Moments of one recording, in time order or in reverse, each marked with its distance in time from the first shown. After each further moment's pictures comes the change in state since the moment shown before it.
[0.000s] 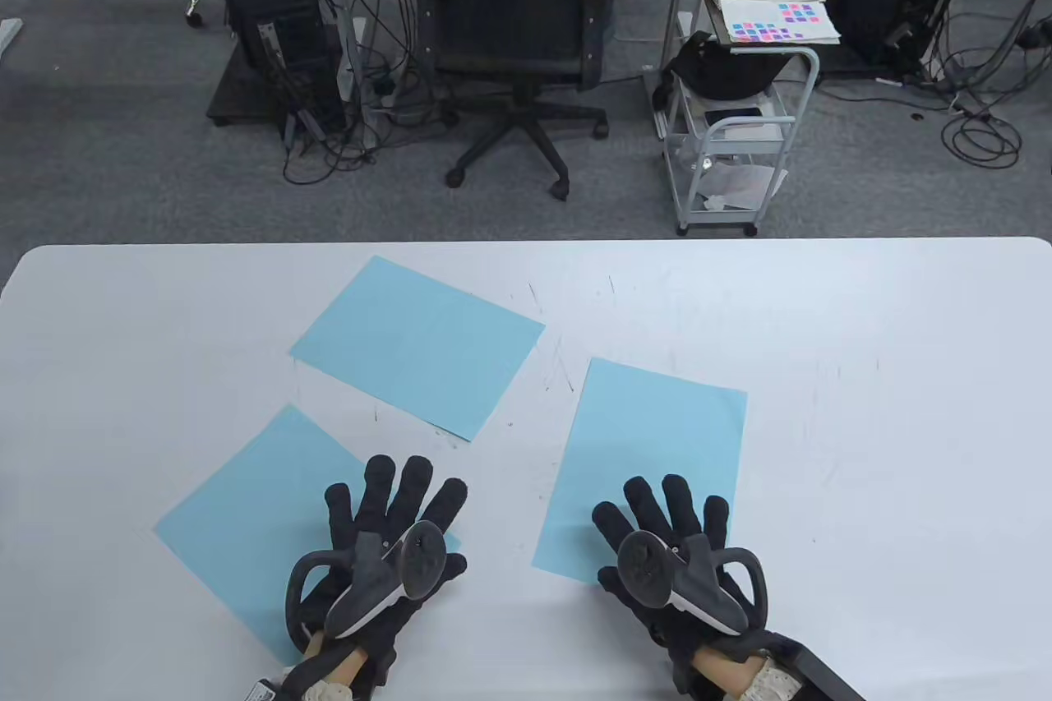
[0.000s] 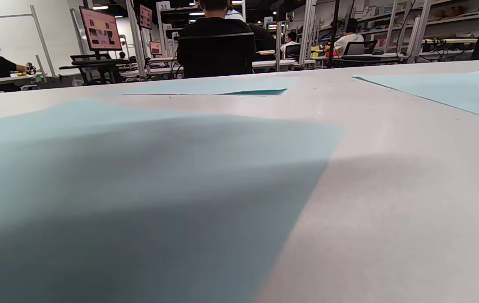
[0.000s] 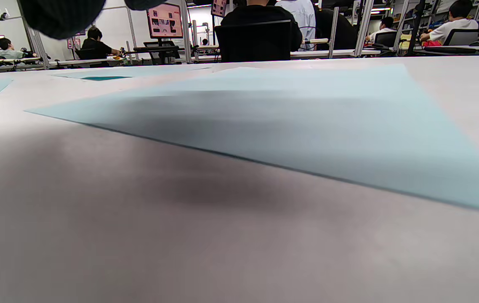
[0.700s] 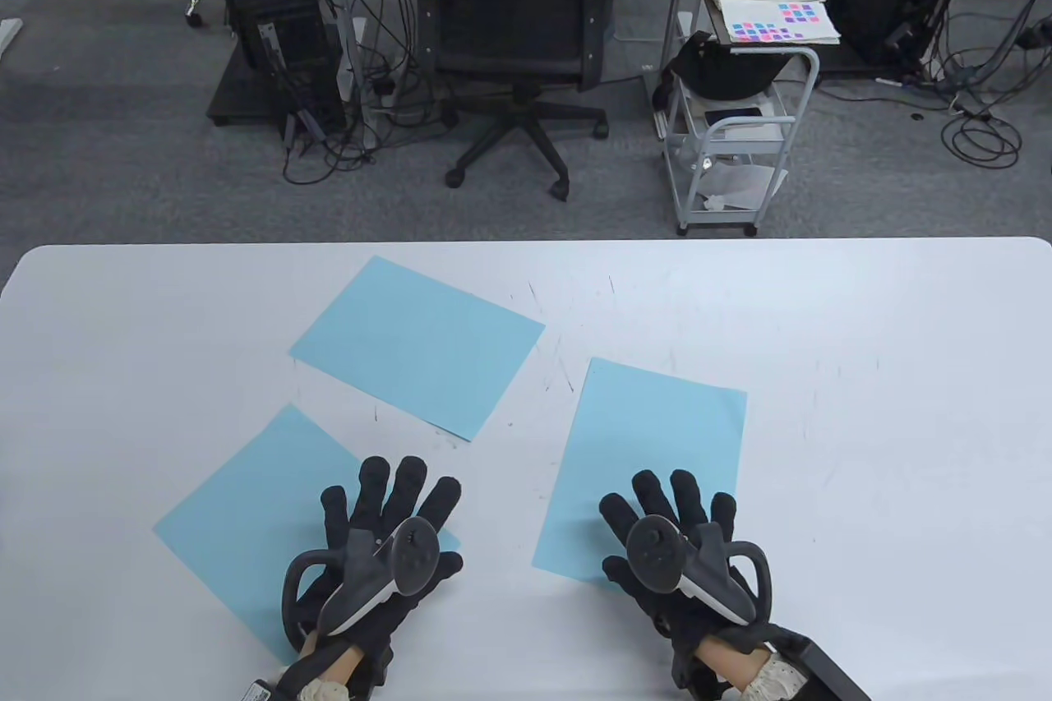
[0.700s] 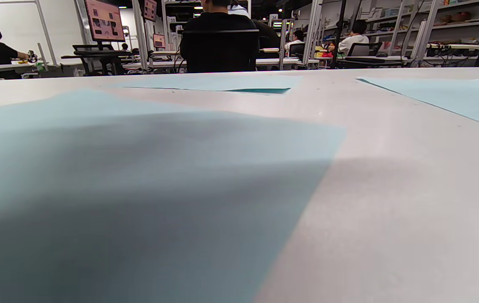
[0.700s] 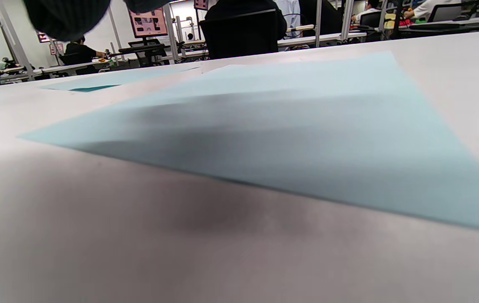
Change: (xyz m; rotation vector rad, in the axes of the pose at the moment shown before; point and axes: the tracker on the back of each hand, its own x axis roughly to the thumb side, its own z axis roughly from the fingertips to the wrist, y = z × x) left_hand -0.006 0.001 -0.002 -0.014 0.010 0.042; right_hand -0.013 -0.011 -0.009 0.034 0.067 -0.095
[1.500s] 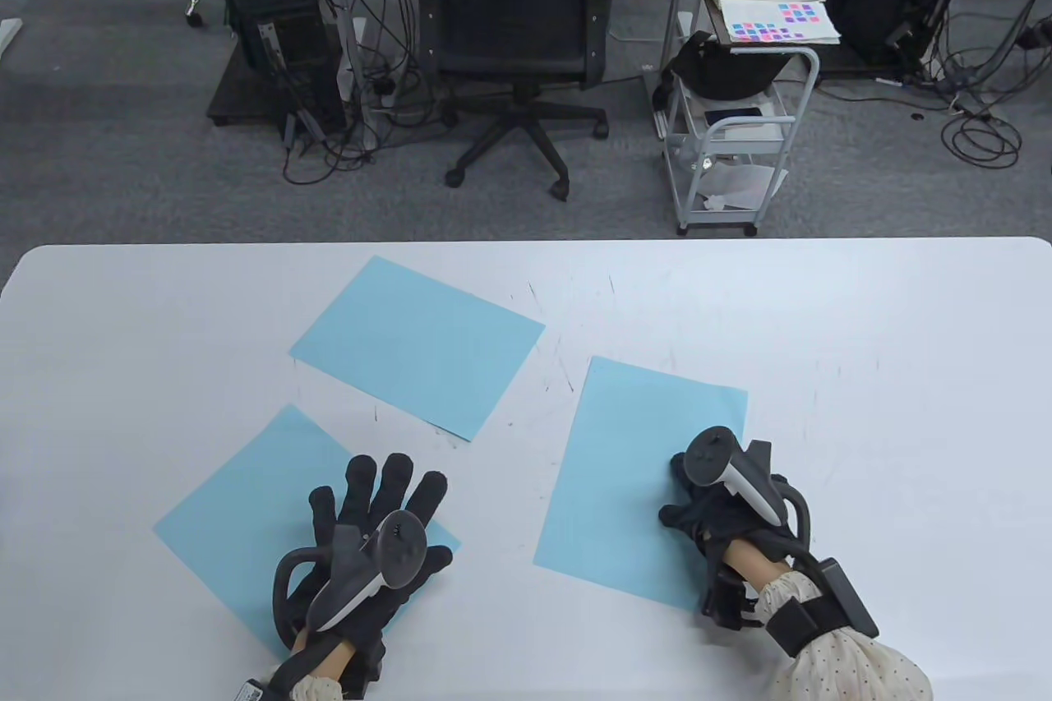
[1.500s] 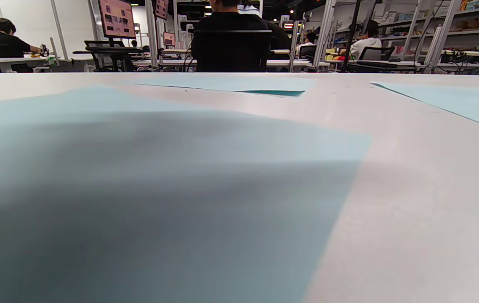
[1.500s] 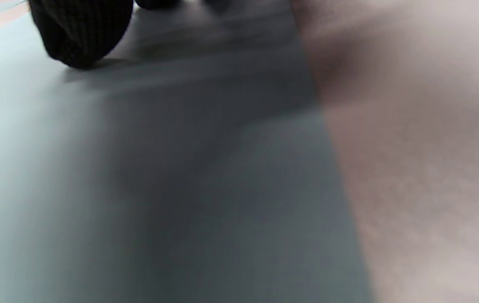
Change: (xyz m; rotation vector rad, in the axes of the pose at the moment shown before) left_hand -0.010 0.001 -0.002 -0.005 0.030 0.029; right_hand -0.080 0.013 -0.078 0.290 0.355 -0.112
